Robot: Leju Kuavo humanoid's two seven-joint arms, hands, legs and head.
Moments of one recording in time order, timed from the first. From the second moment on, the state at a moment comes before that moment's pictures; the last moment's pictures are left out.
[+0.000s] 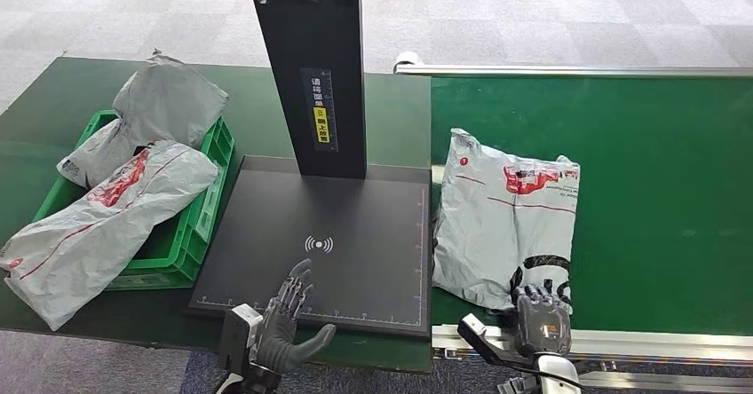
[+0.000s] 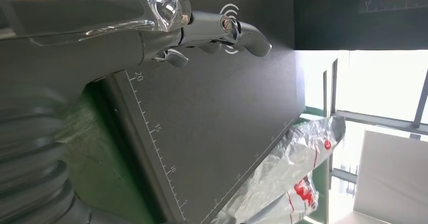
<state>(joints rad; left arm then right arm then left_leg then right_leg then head) 0.07 -0.15 -0.26 -1.27 -0.02 -0.01 -0.45 -0.15 -0.09 0.11 -0.62 1.57 -0.69 0.10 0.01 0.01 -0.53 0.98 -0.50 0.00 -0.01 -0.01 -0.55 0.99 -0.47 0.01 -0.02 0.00</state>
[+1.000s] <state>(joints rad) 0.08 -0.12 -0.17 -1.34 -0.07 0.06 -0.53 0.10 0.07 -0.04 -1.24 0.53 -0.09 -0.43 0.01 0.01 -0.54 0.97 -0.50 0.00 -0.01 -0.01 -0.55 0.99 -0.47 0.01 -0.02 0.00</state>
